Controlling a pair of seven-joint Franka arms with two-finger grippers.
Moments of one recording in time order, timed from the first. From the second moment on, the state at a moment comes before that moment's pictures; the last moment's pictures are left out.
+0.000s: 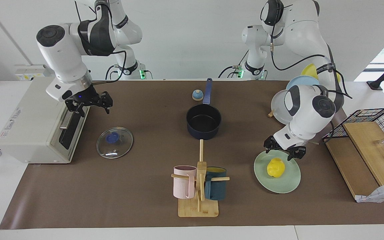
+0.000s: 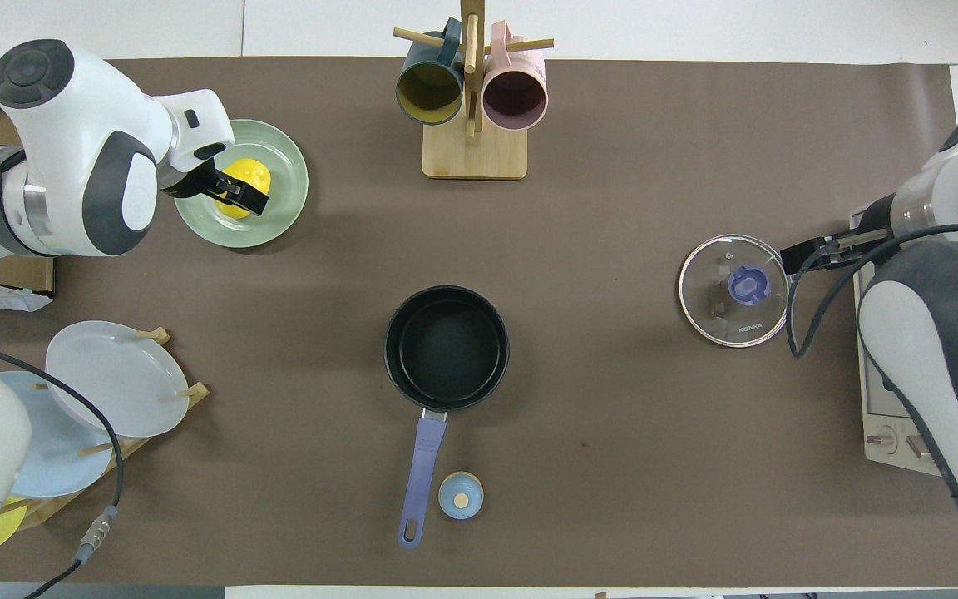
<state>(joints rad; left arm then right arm) -0.17 0.50 -0.01 -1.55 -0.05 2.06 0.32 0.02 0.04 0.00 -1.89 -0.02 1.93 -0.14</state>
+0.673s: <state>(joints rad) -0.16 0.59 0.00 -1.47 -0.05 2.14 0.42 0.05 0.13 0.00 -2.13 -0.02 2.29 -0.17</state>
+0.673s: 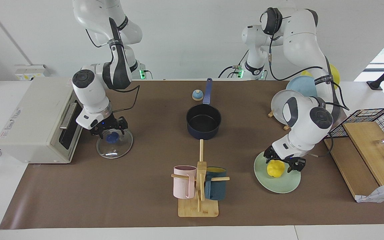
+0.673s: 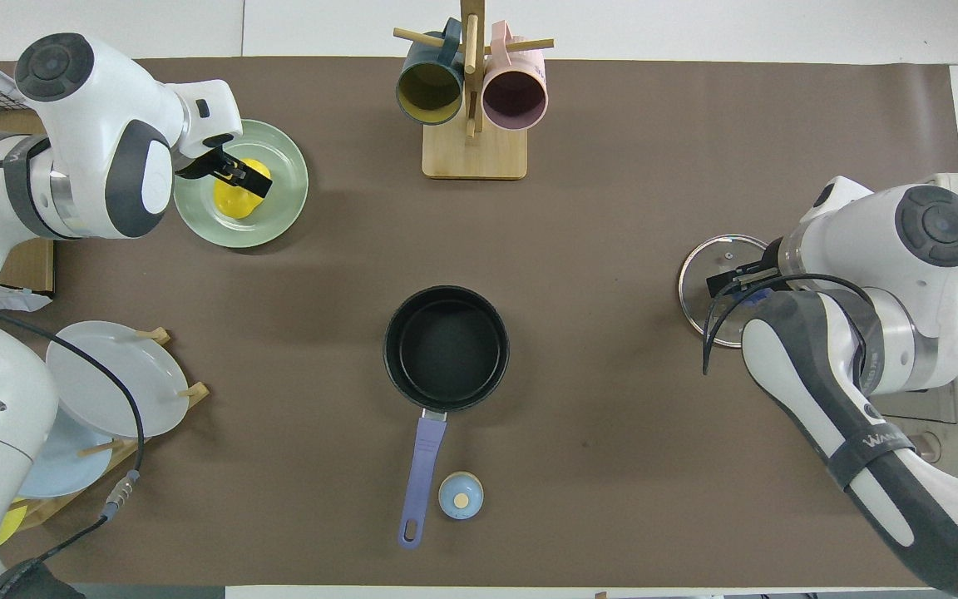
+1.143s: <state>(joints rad) -0.17 0.62 -0.01 -1.47 -0.02 2.18 0.43 0.04 0.15 0.00 -2.15 -0.02 2.33 -0.24</state>
